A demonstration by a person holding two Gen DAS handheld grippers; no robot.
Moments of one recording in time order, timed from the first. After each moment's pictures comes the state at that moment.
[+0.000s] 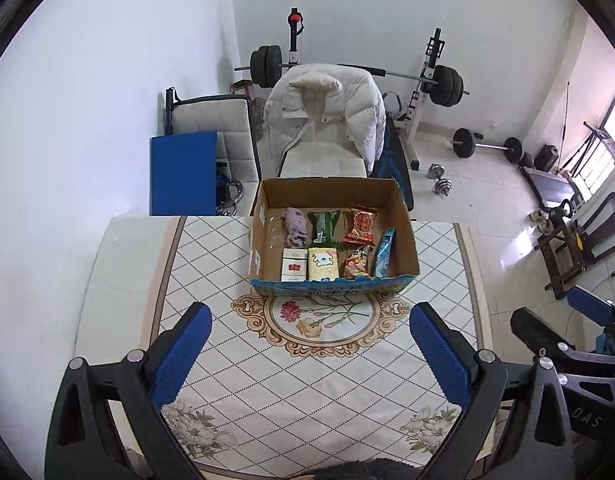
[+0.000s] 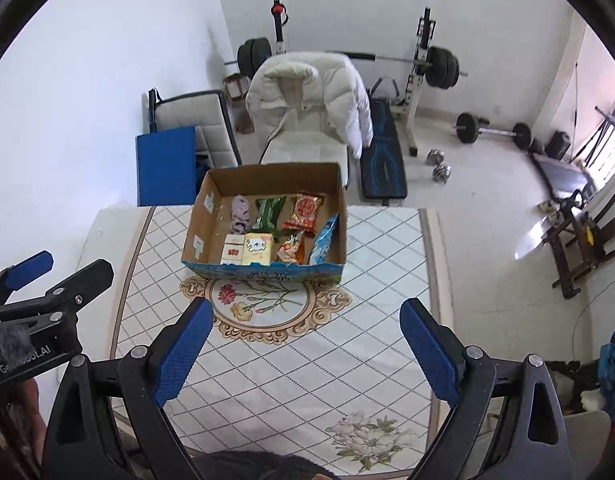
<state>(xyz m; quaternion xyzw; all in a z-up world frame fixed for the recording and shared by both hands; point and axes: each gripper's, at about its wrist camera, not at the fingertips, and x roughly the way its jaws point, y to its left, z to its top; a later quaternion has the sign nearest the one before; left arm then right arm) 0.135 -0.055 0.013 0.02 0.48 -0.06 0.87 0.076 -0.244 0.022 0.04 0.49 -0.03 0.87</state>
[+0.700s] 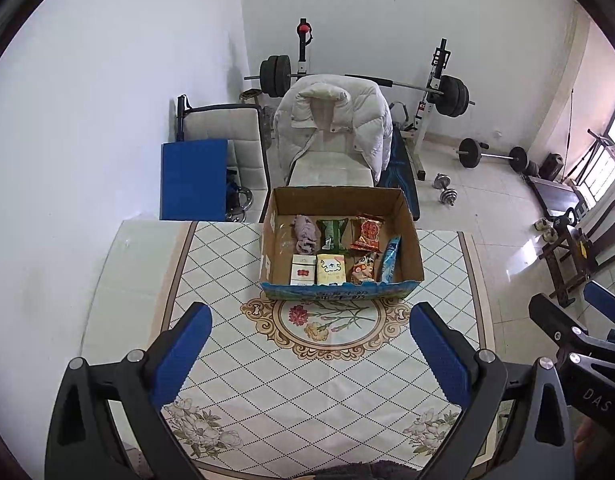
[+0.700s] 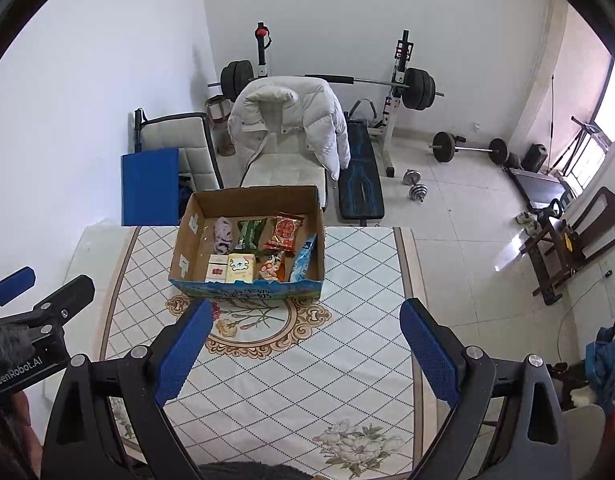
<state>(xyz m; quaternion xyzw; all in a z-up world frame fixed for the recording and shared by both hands) 0.124 -0.045 0.018 0.02 0.47 -0.05 0.88 0.063 -0.245 0.041 0.03 0.46 -0.07 0.89</state>
